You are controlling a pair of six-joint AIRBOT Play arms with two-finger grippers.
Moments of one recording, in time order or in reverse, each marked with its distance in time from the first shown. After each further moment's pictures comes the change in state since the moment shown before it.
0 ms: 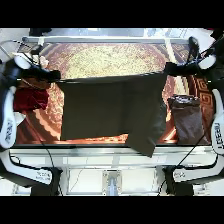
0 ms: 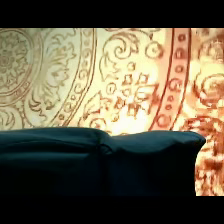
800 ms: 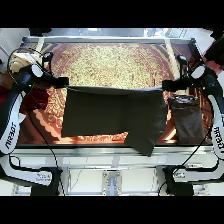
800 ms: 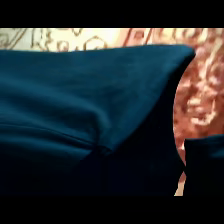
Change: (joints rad) left arm -0.074 0.085 -0.171 0.055 0.017 -0.056; right arm 0.017 0.079 -0.201 -0.199 0.134 -0.029
